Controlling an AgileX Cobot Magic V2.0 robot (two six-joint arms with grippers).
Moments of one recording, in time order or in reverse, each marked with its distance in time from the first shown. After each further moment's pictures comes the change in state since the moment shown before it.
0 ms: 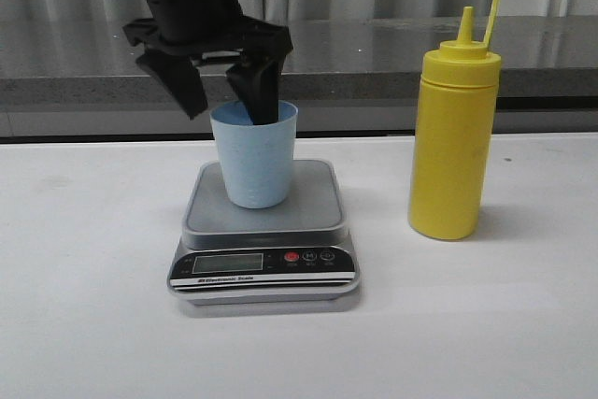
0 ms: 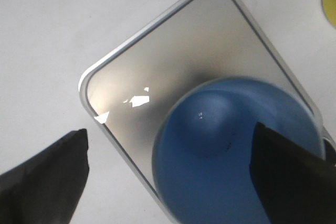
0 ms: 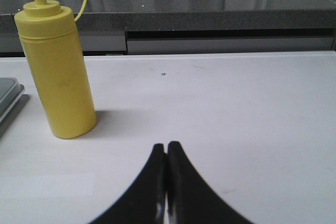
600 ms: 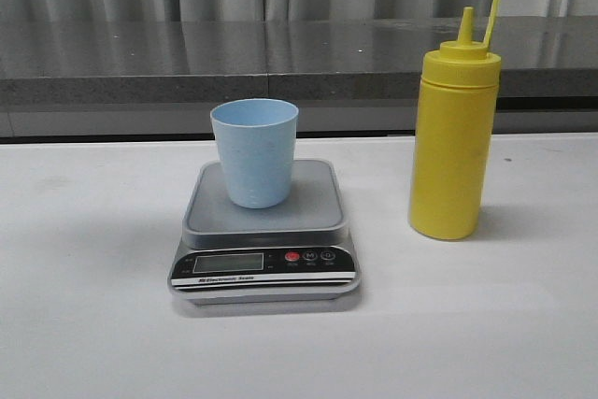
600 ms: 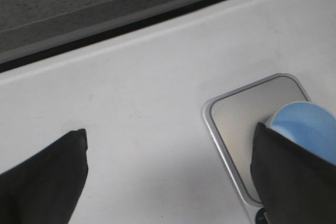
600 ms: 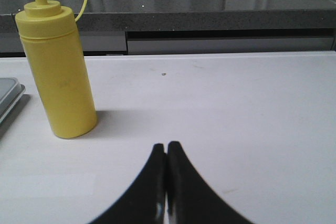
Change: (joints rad) left arm 0.247 -0.442 0.200 0.000 -0.107 -0.021; right arm 0.000 0.000 0.000 0.000 0.000 0.000
